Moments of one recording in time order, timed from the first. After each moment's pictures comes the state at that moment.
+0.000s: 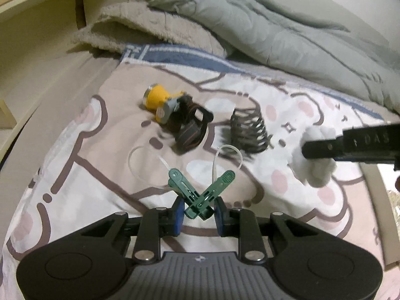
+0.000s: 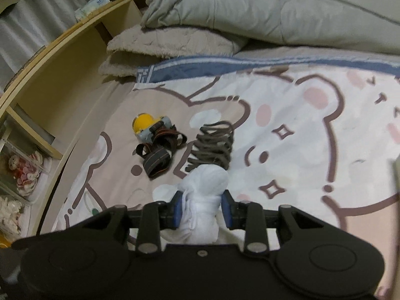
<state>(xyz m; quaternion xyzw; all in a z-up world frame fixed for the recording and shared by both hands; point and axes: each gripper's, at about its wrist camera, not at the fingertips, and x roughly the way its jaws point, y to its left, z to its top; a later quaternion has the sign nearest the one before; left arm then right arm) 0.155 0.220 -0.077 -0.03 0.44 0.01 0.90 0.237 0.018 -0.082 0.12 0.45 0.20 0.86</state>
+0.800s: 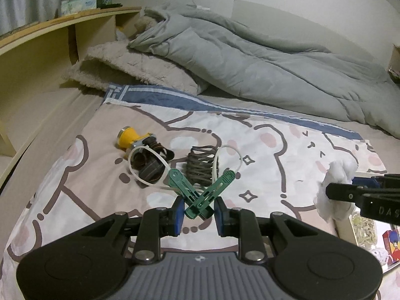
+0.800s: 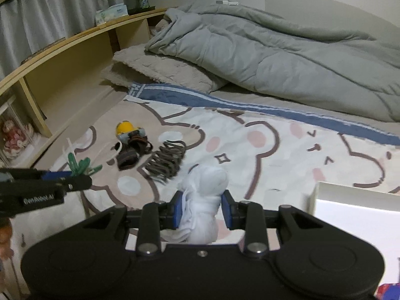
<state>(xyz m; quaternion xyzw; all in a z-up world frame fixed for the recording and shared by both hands) 0.135 0.150 -0.022 -0.03 0.38 0.00 0.92 0.169 -0.062 -0.028 0.00 0.37 0.18 0.91</state>
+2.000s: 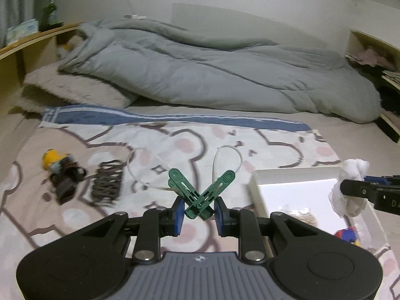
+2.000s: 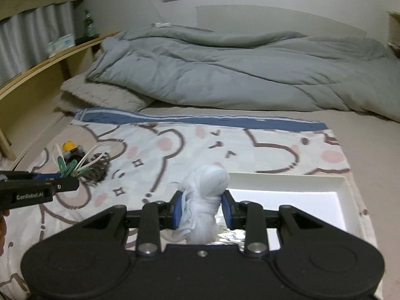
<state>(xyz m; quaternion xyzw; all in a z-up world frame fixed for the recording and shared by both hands) 0.139 0.010 -0.013 -0.01 0.36 -0.10 0.93 0.122 -0.225 -0.008 0.03 0.35 0.07 0.94</state>
